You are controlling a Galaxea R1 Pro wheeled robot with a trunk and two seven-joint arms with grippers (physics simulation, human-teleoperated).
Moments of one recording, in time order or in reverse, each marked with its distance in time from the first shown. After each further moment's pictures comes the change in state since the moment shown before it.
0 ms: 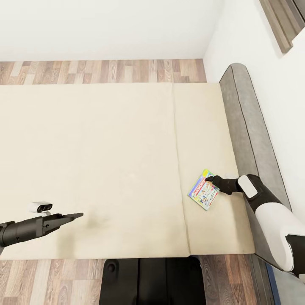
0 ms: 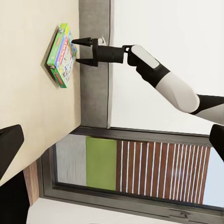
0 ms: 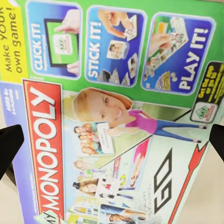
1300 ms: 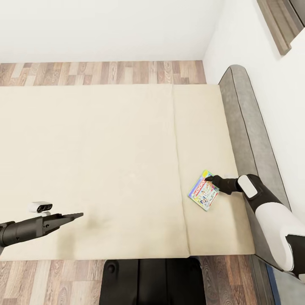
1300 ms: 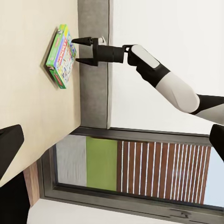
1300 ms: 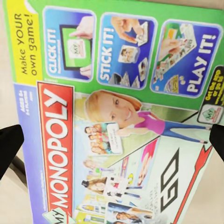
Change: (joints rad) left arm 0.000 0.000 0.000 0.000 0.000 0.000 0.000; right arm 0.000 0.000 0.000 -0.002 -0.001 0.003 0.009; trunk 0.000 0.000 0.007
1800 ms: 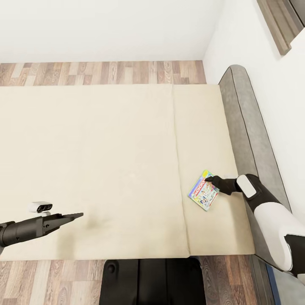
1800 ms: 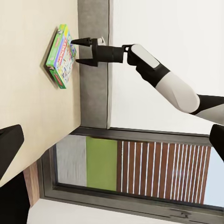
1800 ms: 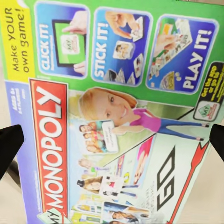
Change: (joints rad) left arm 0.000 0.000 0.000 0.000 0.000 0.000 0.000; right arm 0.000 0.009 -0.002 -0.004 0.003 0.002 -0.035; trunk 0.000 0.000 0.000
